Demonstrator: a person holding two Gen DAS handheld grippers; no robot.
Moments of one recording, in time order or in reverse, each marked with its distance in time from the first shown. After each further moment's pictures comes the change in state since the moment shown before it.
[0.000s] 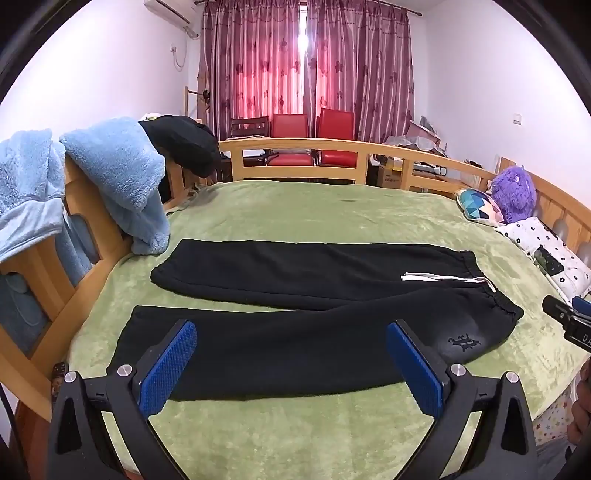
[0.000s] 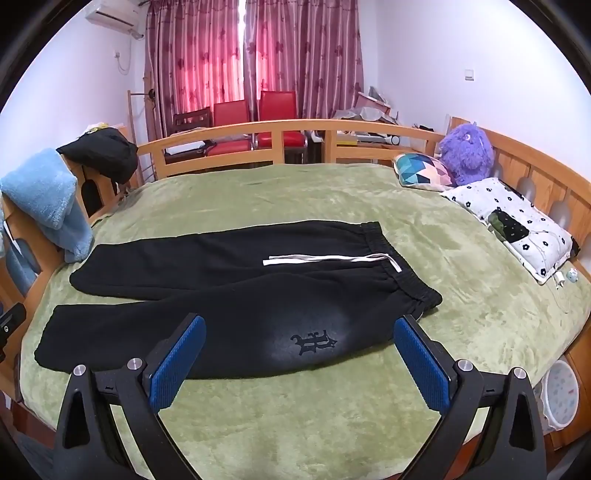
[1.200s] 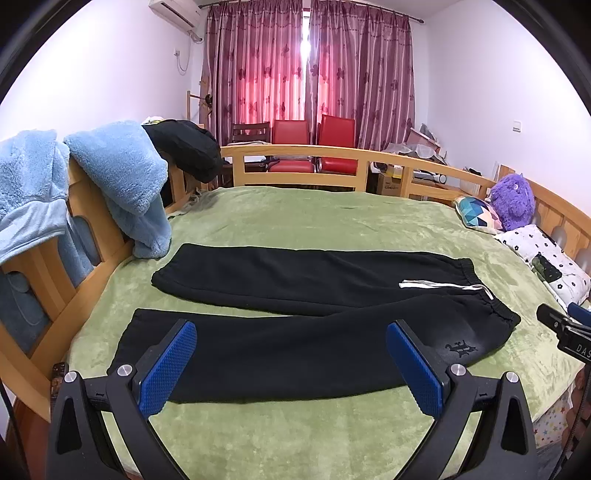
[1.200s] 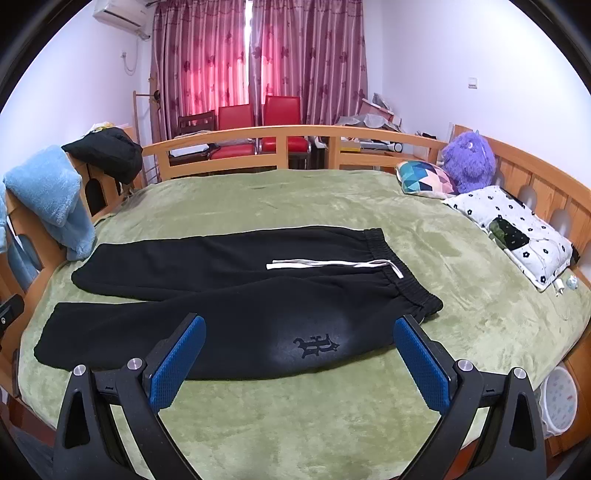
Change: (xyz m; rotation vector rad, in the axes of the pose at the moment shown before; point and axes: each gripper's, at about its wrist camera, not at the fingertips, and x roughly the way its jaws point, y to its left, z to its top) left arm -0.010 0.002 0.002 -0.010 -0.030 -0.002; right arm -0.004 0.008 -0.002 -0.019 -0.014 0.010
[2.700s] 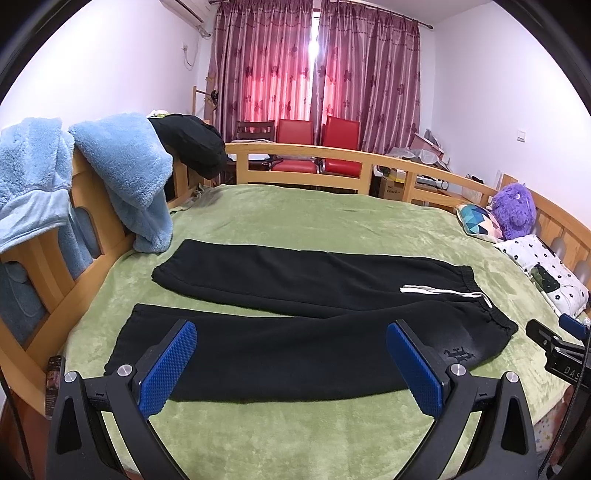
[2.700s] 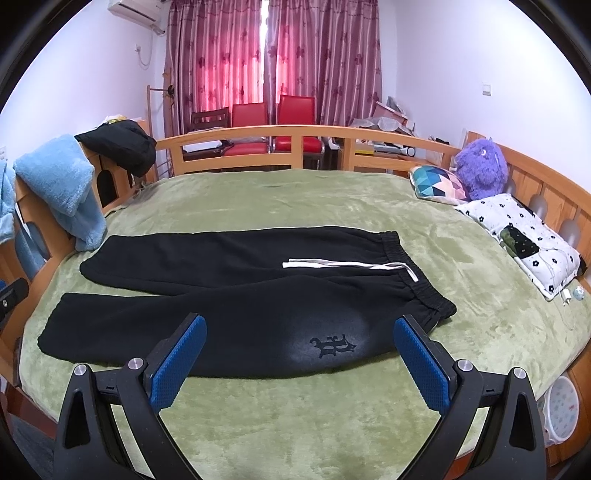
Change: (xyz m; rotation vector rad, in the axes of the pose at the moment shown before) left arm 0.000 0.007 -0.002 -0.043 -0.002 0.005; right arm 0.001 0.020 -0.005 -0.048 -0.008 0.030
